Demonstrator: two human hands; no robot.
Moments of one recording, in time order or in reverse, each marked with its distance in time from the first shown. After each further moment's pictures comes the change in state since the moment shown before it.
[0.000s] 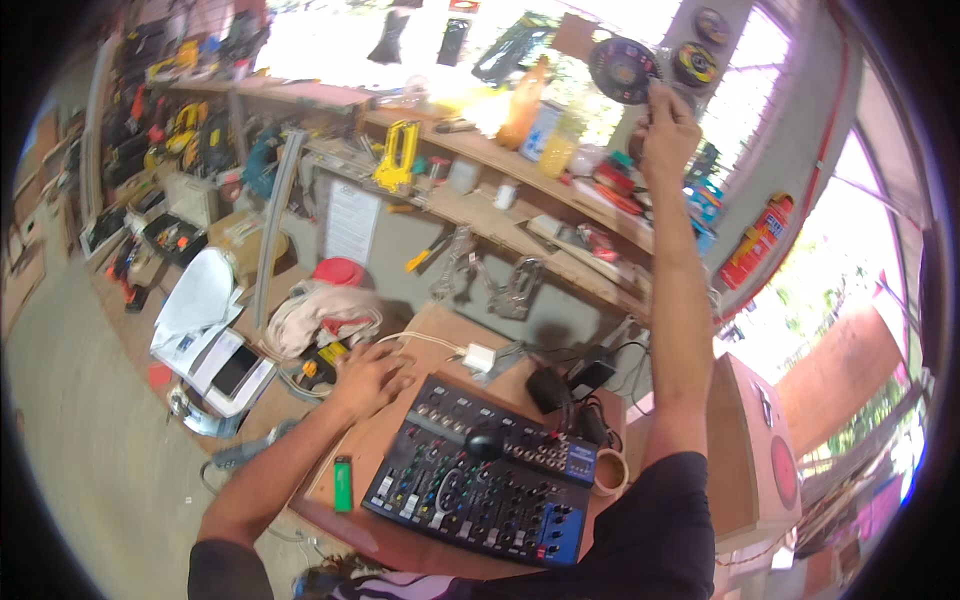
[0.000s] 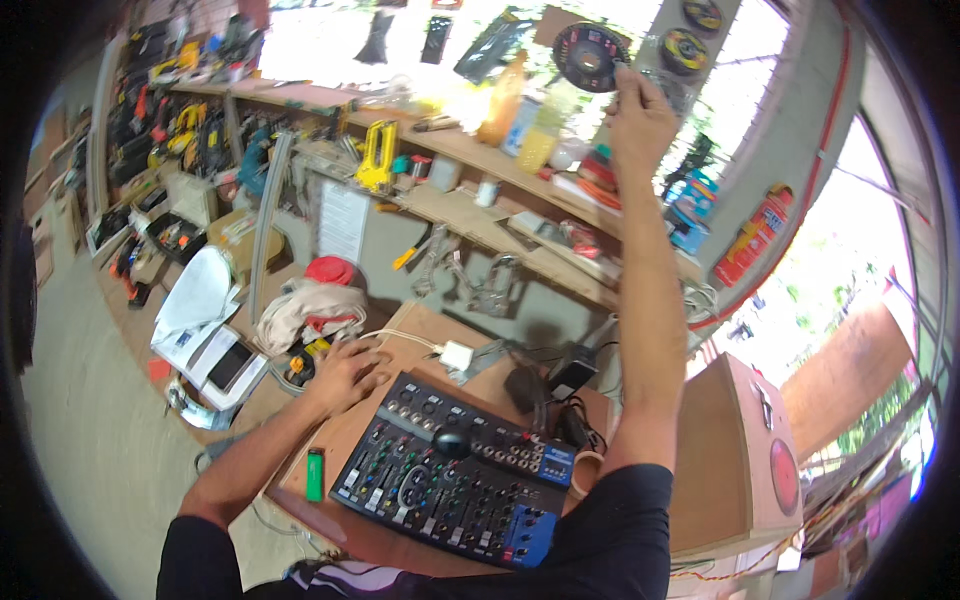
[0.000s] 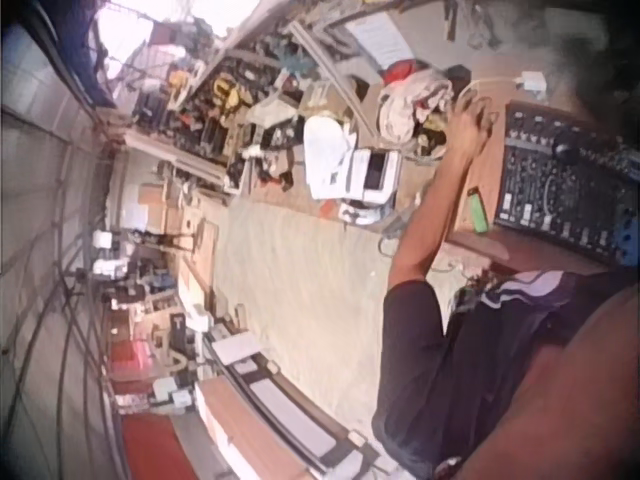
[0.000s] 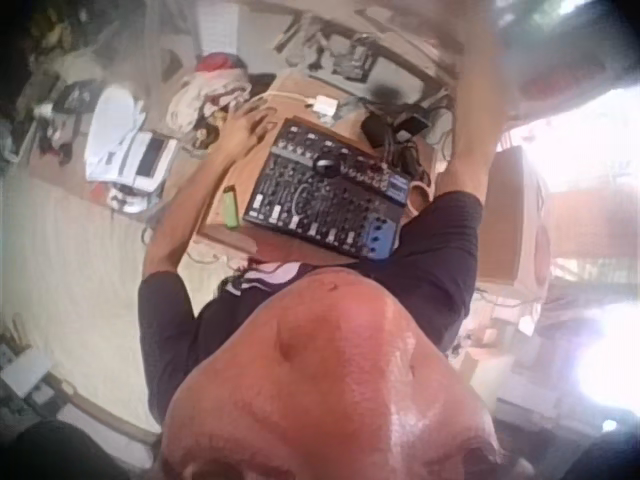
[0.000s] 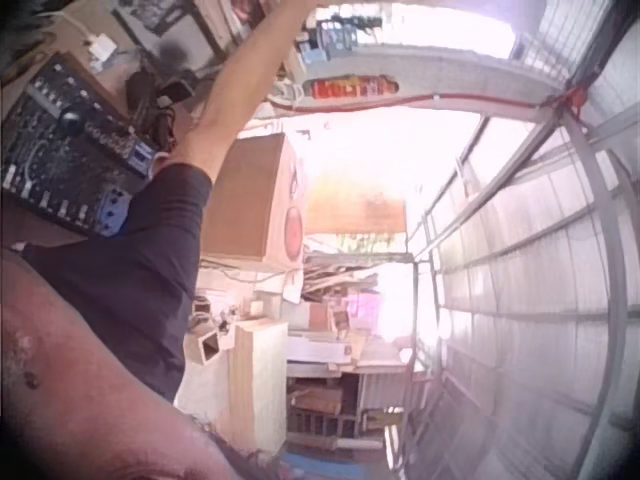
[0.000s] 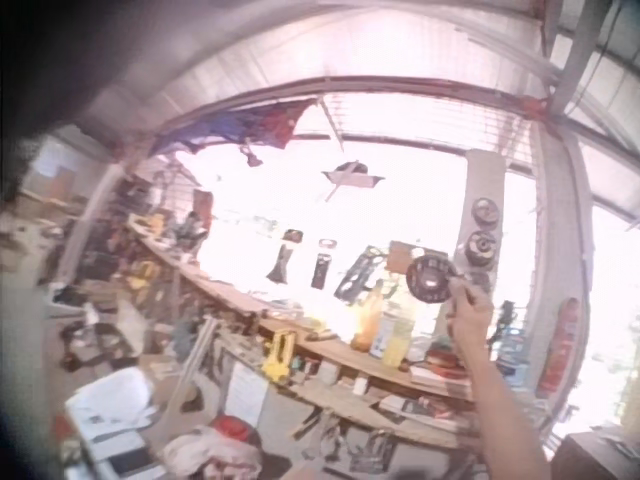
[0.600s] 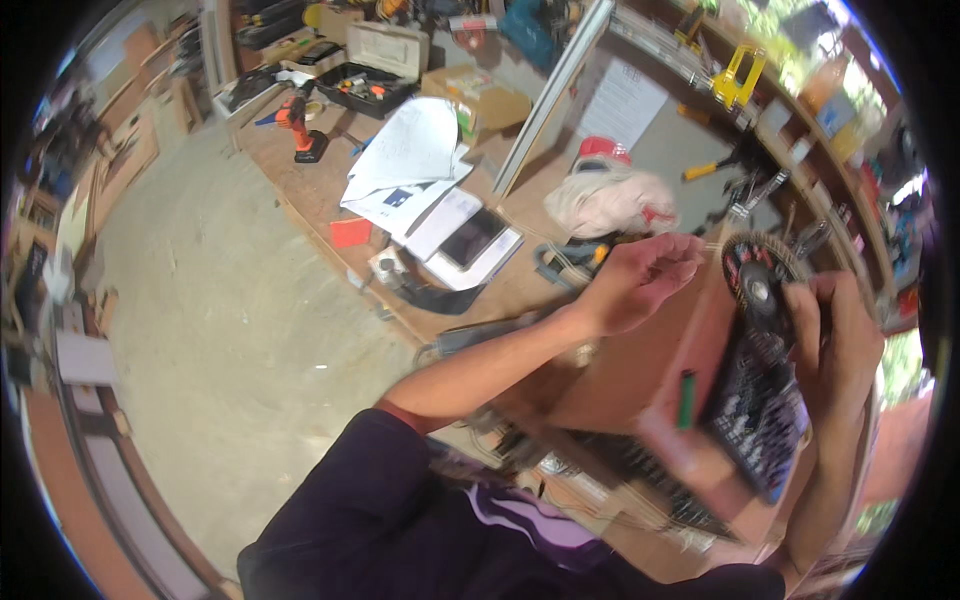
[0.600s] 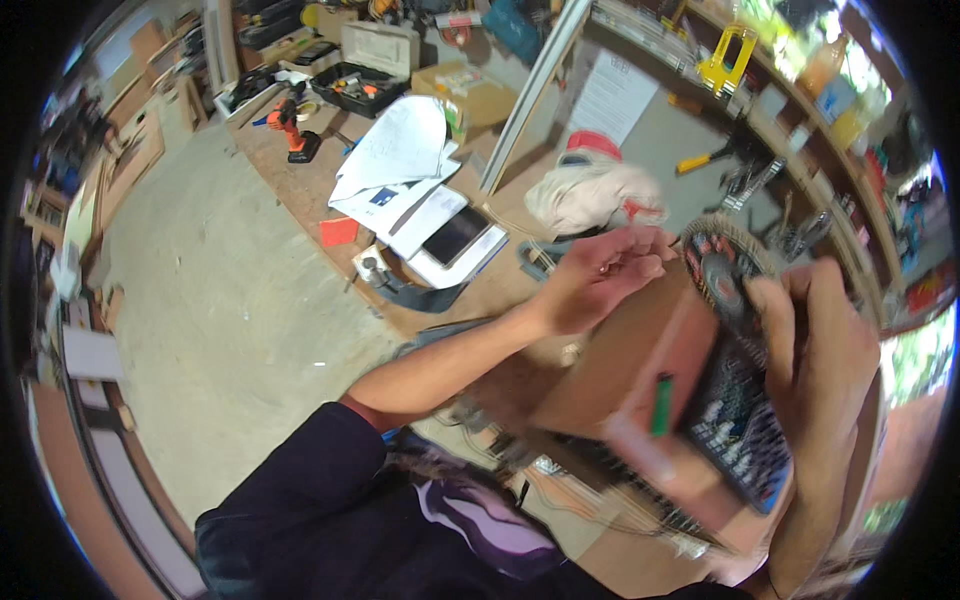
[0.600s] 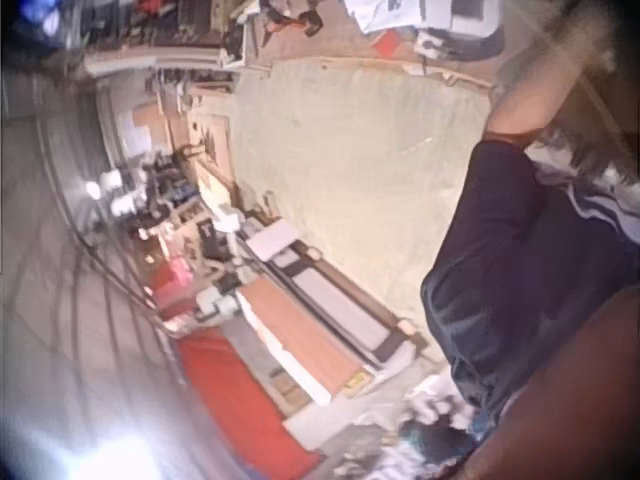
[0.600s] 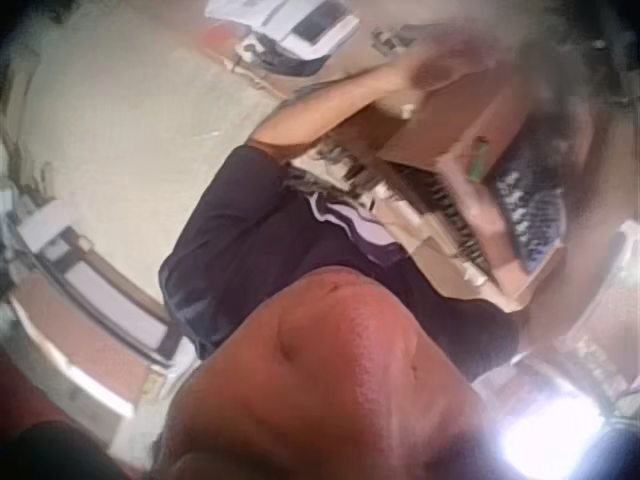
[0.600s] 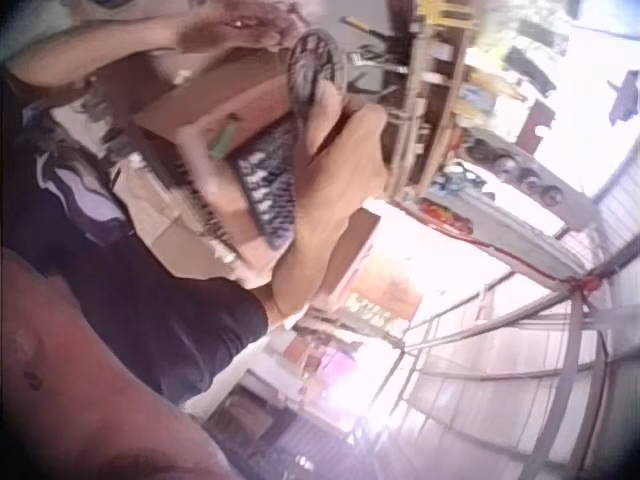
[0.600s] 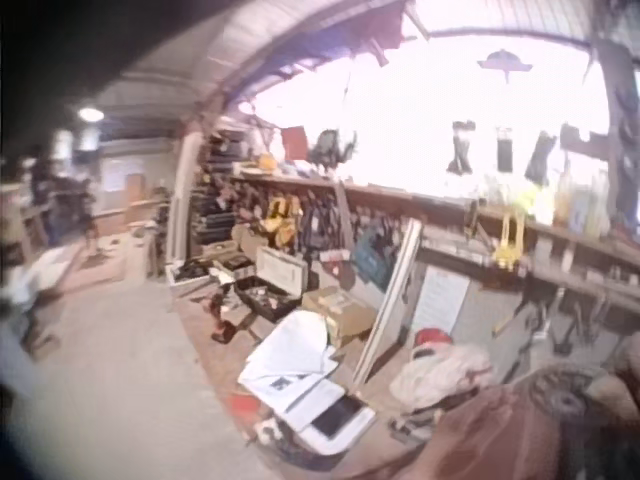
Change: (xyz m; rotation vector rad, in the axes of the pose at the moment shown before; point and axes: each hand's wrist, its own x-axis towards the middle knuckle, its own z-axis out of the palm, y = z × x) left_hand -0.098 -0.096 -0.125 -1.127 0.138 0.158; right_hand -0.378 -0.275 0.192 -0.879 -0.960 -0.040
